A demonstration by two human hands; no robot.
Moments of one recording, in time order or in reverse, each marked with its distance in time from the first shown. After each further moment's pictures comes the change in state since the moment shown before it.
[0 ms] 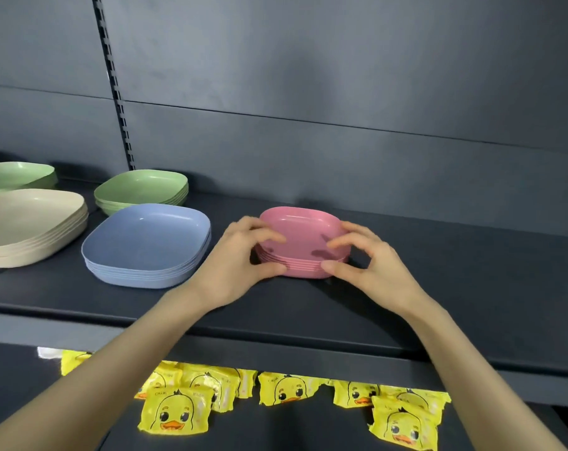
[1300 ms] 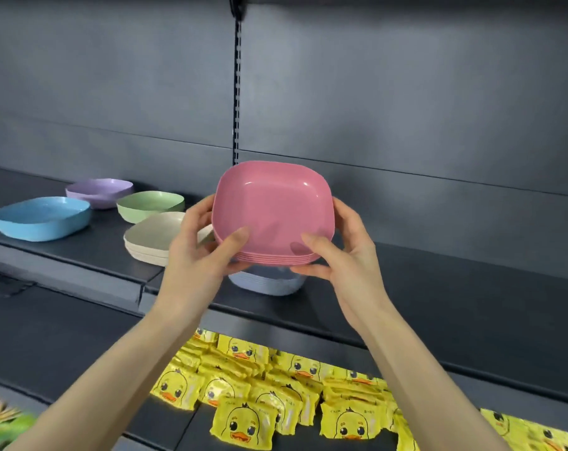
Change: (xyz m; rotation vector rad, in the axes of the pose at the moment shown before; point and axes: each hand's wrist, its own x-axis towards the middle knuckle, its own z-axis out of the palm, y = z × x) left_hand -0.120 0.001 -0.151 -0.825 0.620 -0.197; right_hand -0.009 -0.188 0.115 0.904 0.054 -0.062
